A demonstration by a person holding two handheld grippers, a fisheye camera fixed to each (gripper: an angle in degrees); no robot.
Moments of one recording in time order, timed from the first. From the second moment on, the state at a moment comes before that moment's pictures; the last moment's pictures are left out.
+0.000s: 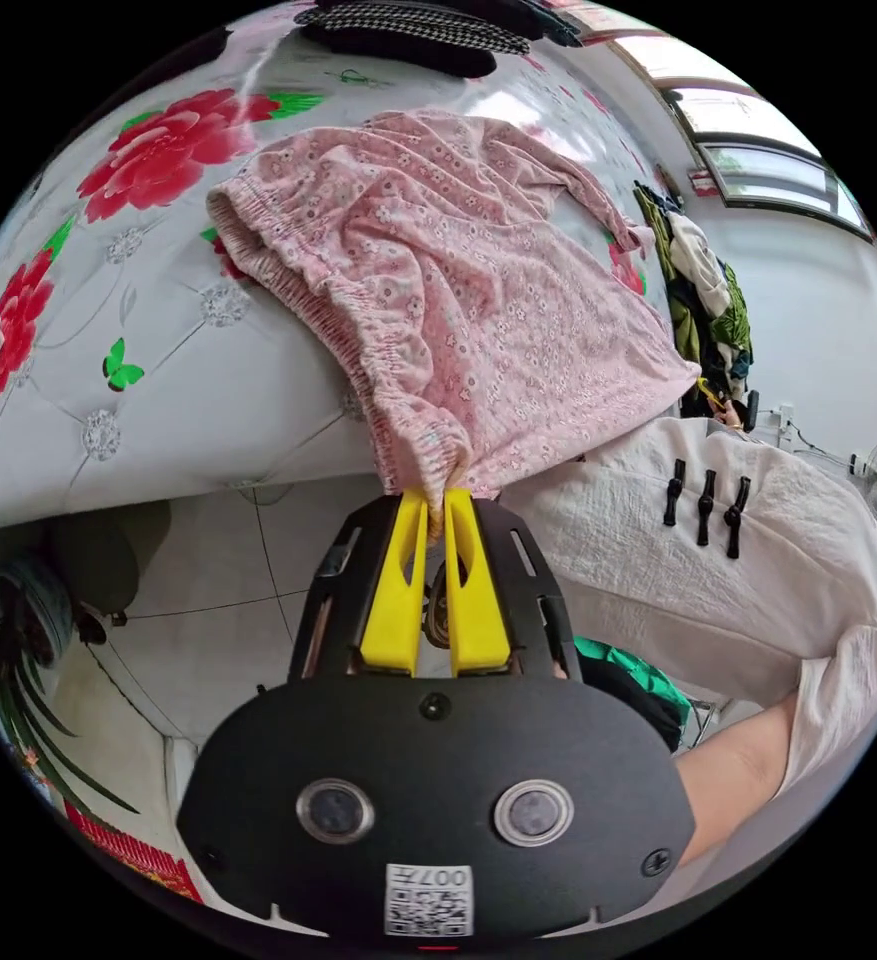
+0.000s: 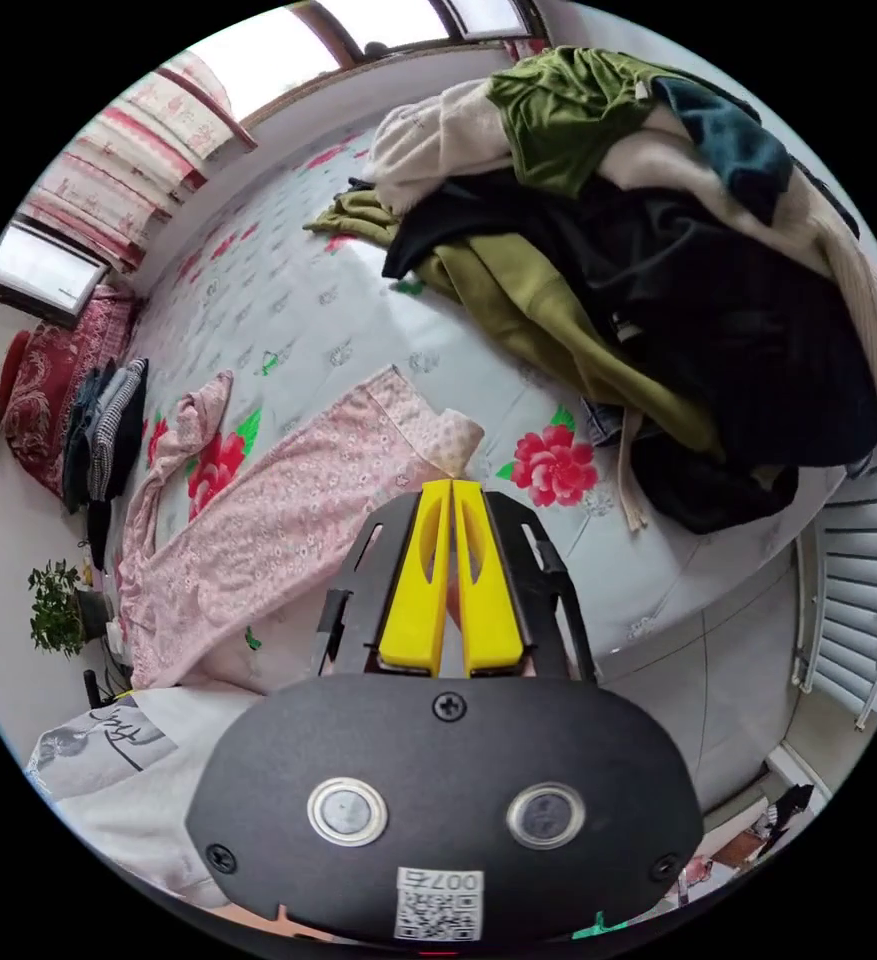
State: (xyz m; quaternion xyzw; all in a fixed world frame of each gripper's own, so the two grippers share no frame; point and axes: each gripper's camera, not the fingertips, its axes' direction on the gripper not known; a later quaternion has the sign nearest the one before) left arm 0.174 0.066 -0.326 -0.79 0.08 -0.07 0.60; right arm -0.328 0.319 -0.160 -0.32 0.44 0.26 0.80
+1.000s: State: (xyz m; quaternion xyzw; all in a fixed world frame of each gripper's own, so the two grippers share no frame) left arm 0.167 0.054 -0.239 -0.68 -0.07 -0.05 0.73; right arm -0.354 0.336 0.247 -0.51 0.34 -0.03 0.79
